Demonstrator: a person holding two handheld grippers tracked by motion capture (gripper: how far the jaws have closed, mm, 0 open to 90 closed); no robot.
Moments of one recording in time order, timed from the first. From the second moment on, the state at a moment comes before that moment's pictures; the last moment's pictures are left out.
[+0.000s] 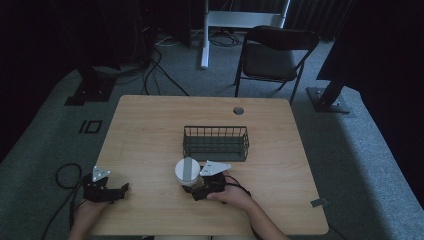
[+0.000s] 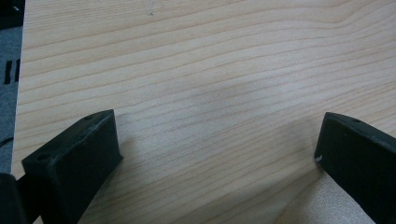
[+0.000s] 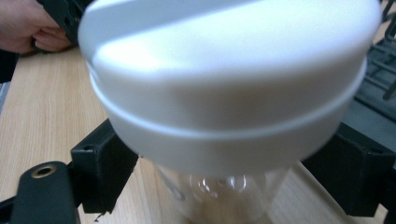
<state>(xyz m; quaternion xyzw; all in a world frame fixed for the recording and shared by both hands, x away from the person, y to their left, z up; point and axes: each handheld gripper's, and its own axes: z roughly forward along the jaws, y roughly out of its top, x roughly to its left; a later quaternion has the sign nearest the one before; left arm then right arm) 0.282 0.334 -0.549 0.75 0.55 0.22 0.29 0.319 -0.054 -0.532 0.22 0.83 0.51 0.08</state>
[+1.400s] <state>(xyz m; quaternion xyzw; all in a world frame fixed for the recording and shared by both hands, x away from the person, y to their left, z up) 0.282 0.334 -0.549 0.75 0.55 0.22 0.29 0.318 -0.043 -0.494 0.23 0.80 0.54 0.13</state>
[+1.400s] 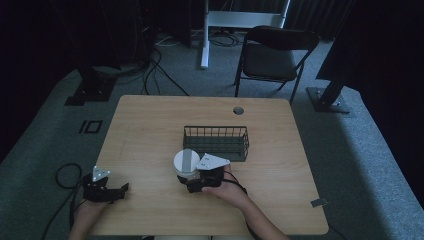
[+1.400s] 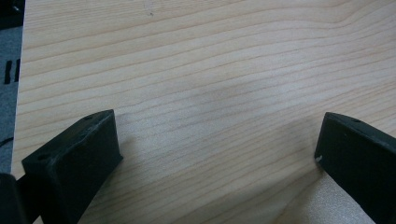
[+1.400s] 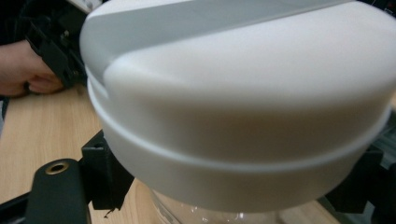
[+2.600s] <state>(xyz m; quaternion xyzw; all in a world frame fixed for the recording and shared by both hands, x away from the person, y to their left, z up) 0.282 0.334 -0.549 0.75 0.55 0.22 0.29 0.366 -0.090 -0.425 0.39 0.70 0.53 0.26</state>
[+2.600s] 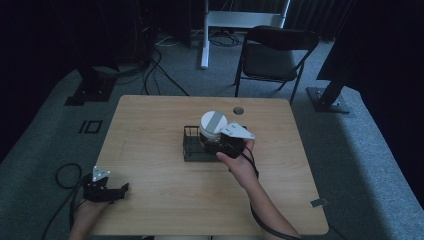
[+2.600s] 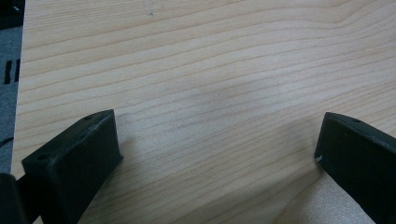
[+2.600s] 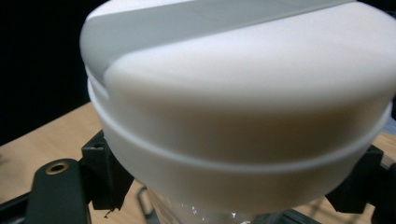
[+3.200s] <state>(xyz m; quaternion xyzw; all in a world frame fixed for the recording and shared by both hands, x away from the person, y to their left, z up) 0.282 0.334 -0.549 0.75 0.55 0.22 0.29 0.384 -0.110 -0.443 0.51 0.64 0.46 0.34</state>
